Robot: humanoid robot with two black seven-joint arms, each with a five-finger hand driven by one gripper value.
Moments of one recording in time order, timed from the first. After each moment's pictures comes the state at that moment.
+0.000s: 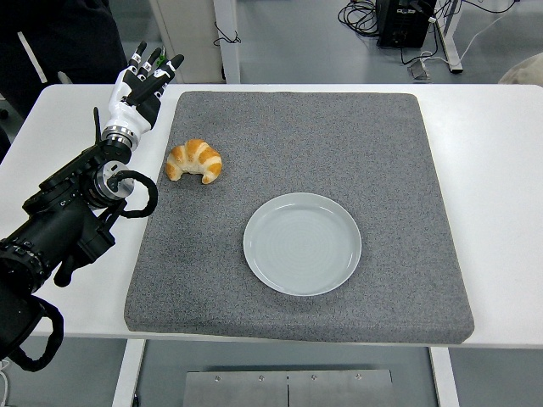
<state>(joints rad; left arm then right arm) -0.97 0.07 -0.69 -0.35 0.00 -0.15 -0.39 -0.09 0.00 -0.01 0.12 -0.11 0.02 0.41</state>
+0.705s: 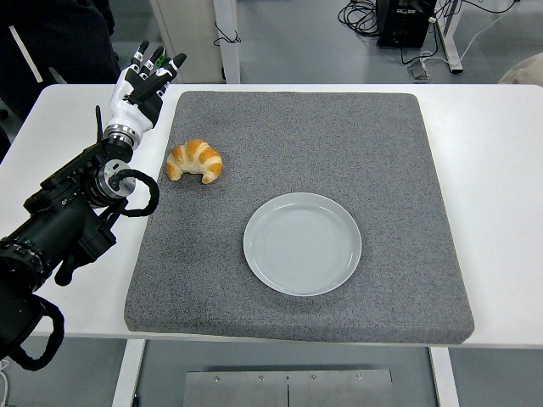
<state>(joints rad) -0.98 0.06 -0.68 -0.35 0.00 -0.15 -0.38 -0.09 0.00 -0.01 0.12 -0.11 0.02 0.41</state>
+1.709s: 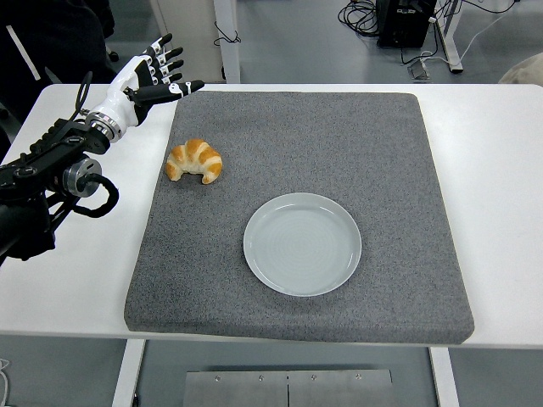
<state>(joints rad) -1.01 0.32 -0.36 -0.64 0.30 -0.07 -0.36 -0.09 0.00 -0.01 0.12 -0.11 0.02 0.41</state>
